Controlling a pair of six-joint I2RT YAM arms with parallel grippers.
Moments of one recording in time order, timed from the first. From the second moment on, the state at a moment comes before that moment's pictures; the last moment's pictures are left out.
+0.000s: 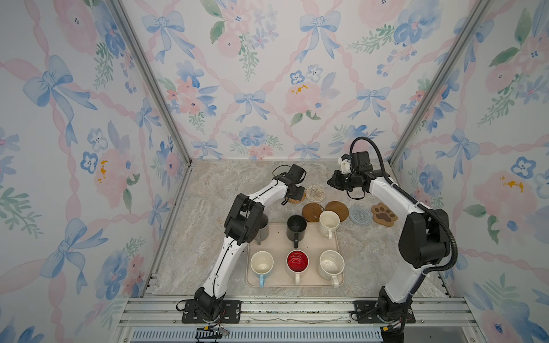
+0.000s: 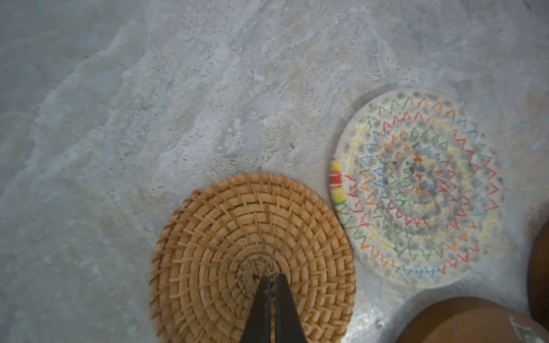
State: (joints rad) left arm -0.58 2.44 2.04 -0.58 -0.06 -0.19; right arm 0.20 1.80 1.48 -0.51 -0.36 0.45
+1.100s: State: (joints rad) left arm -0.40 2.25 1.70 -0.51 -0.16 -0.36; right arm 0.29 1.37 1.20 -0.32 -0.26 0.63
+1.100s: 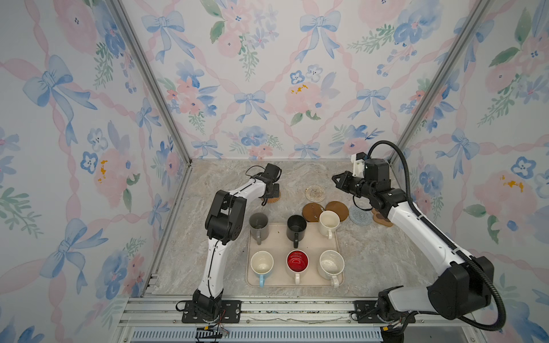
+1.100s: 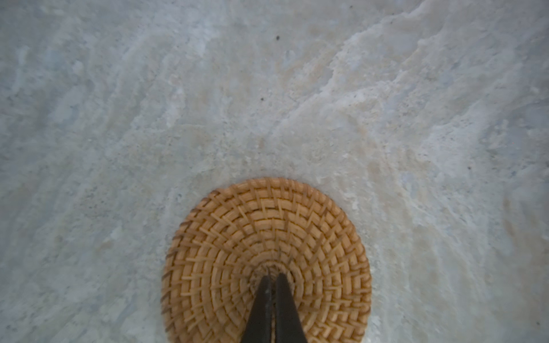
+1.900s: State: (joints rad) left arm -0.24 2.04 1.37 -0.44 -0.22 -0.44; right arm 0.34 1.36 1.20 -0.35 -0.20 0.62
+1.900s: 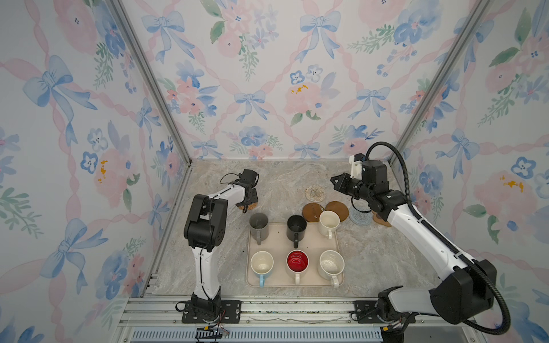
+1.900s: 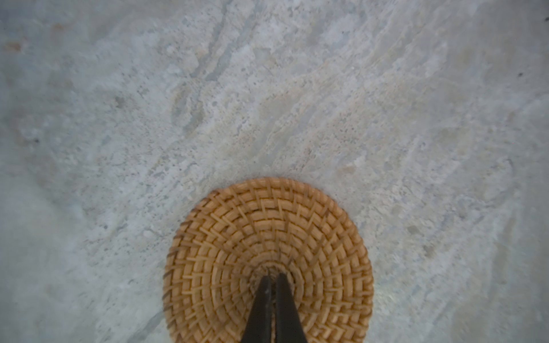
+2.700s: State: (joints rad) left arm -0.20 1.92 1.18 -0.37 -0.23 -0.48; right arm 0.38 1.36 1.20 -0.36 -0.19 0.60
